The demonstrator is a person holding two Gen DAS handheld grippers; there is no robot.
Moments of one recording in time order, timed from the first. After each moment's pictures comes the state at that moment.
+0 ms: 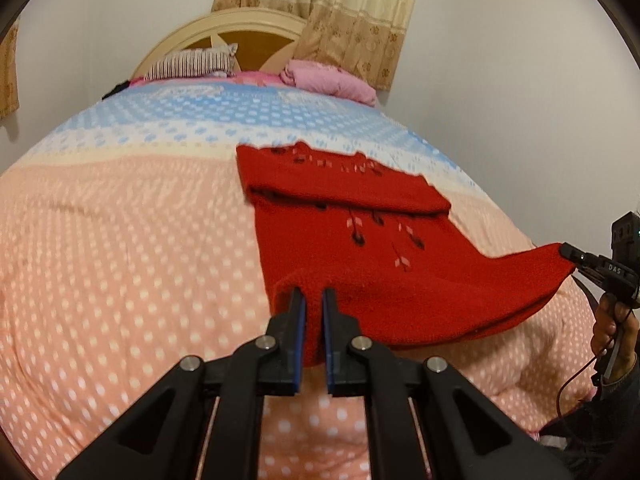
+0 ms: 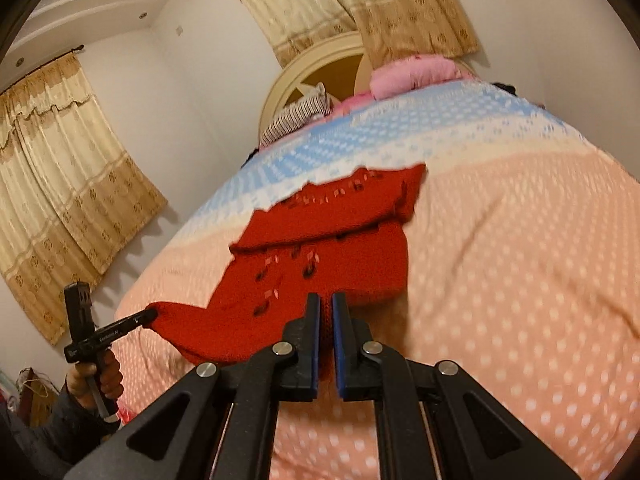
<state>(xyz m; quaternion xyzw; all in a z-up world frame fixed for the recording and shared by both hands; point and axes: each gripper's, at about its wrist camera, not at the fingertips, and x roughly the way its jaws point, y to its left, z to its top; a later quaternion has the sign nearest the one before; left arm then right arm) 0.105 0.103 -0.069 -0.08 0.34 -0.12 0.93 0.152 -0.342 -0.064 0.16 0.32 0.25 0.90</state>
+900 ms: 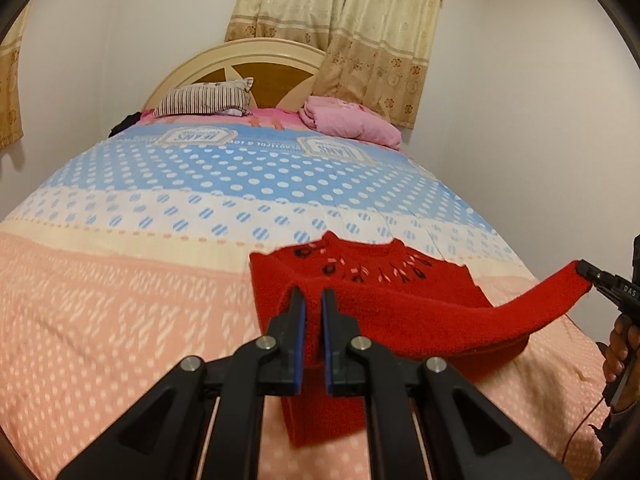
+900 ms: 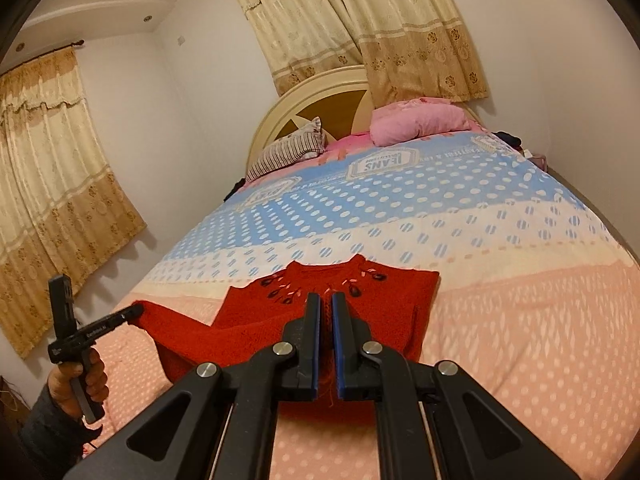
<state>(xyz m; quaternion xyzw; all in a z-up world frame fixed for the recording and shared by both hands) 0.254 0.119 -0.020 -0.08 0.30 -0.08 0.95 0.303 -0.302 0.003 0.13 0.27 0.22 0.93</state>
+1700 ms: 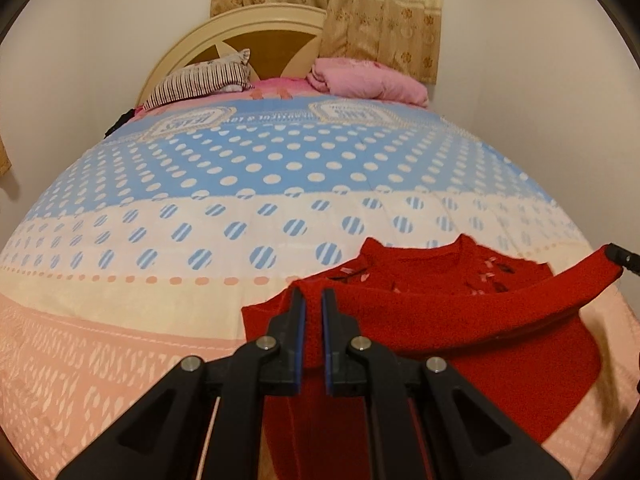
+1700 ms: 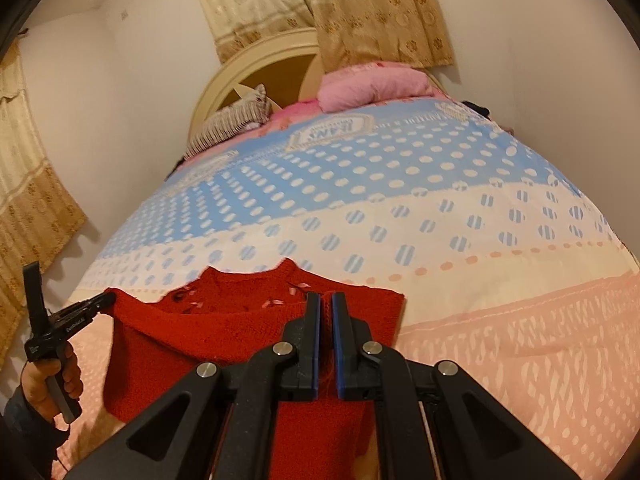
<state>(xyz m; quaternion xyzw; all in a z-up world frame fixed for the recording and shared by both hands) 0.402 0.090 -0.070 -0.01 0.36 -0.04 0.93 0.457 -0.292 -0.060 0.11 0.35 0.13 0.92</state>
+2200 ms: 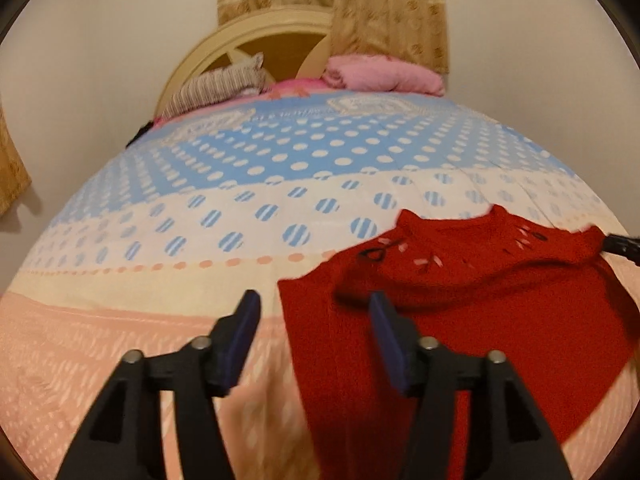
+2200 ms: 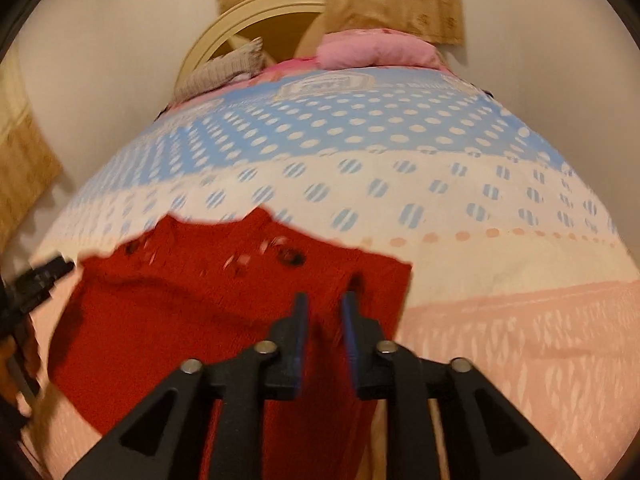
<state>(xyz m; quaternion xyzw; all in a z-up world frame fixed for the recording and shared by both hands) 0.364 0.103 -0.085 0.04 0.34 -0.01 0.94 0.476 -0.257 -0.112 0.02 0.40 0.12 0.91</state>
